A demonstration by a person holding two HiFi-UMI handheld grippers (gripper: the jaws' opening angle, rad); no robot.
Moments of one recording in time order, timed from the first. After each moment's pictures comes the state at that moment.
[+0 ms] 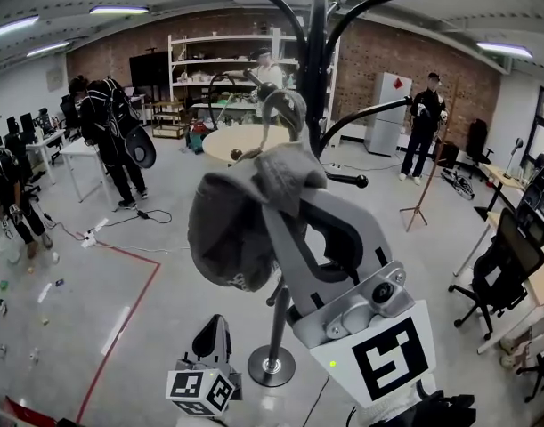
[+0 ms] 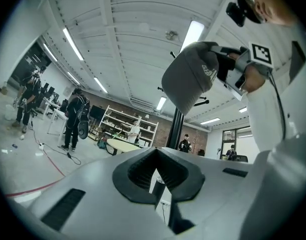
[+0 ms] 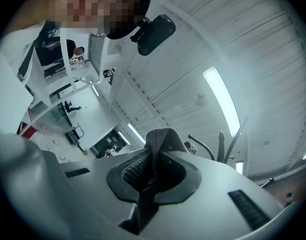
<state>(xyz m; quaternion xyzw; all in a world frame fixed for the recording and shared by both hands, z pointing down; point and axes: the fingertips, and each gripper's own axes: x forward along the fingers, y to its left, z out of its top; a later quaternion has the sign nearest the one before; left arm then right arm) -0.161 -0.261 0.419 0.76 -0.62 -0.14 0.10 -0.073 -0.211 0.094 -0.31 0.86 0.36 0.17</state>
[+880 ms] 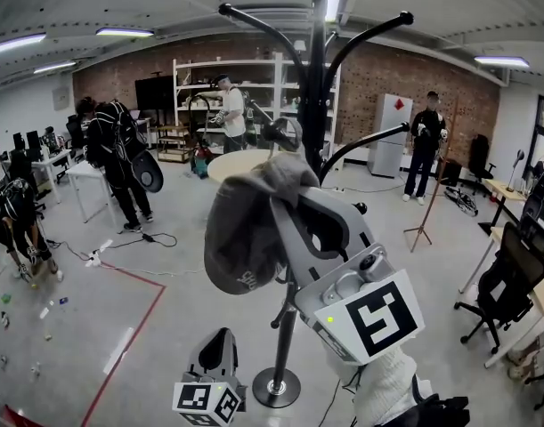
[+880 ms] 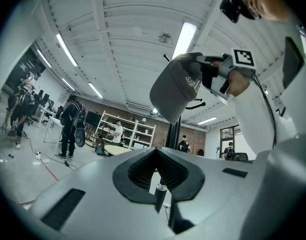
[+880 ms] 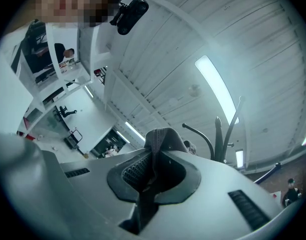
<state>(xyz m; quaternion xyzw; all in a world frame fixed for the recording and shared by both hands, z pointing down) -0.154 -0.269 0.394 0.77 -0.62 -0.13 0.06 -0.071 -0.263 0.082 -0.32 0.87 0.33 0.17</state>
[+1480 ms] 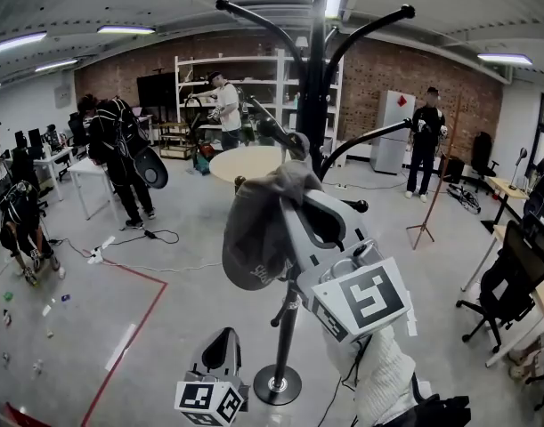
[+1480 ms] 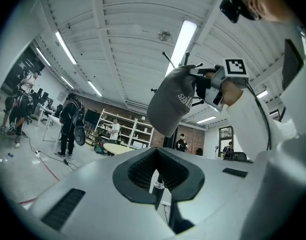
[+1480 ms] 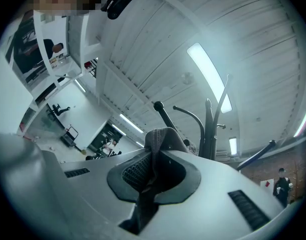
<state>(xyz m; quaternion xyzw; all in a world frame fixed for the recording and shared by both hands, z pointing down) -0.144 -0.268 0.399 0.77 -0.62 -0.13 0.07 -0.059 -0.312 0.115 -0.35 0.88 0.28 0.14</state>
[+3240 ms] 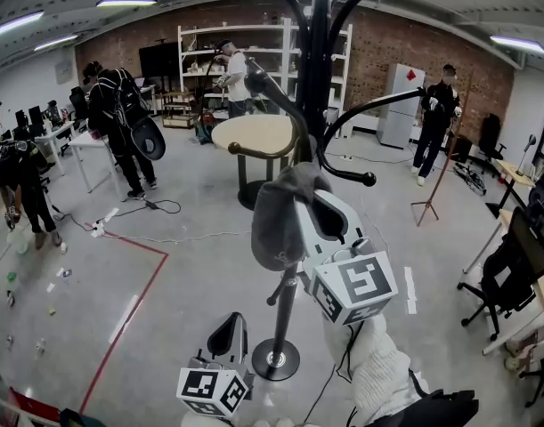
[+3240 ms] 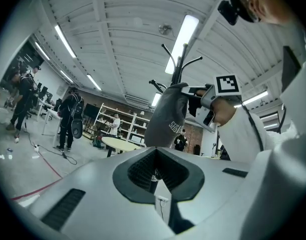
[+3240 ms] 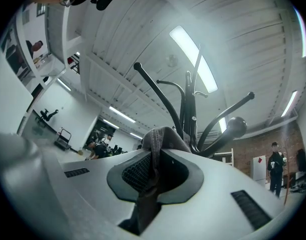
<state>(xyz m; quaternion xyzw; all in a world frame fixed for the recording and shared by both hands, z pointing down) -0.124 -0.270 0.411 0.78 -0.61 -0.11 0.09 -0.036 -0.375 0.193 -0.41 0.89 0.18 0.11</state>
